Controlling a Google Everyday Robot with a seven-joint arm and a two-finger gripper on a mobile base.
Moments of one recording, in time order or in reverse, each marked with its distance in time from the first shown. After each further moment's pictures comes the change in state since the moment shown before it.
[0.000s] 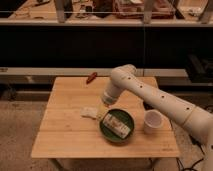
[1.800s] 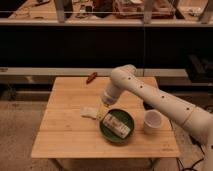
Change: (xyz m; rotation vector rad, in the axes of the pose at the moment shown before) arm -0.001 0.000 0.001 0.002 0.000 0.003
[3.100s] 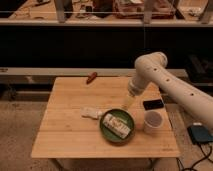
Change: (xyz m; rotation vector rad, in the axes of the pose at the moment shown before) arm -0.124 0.049 -0.119 -0.222 -0.156 0.185
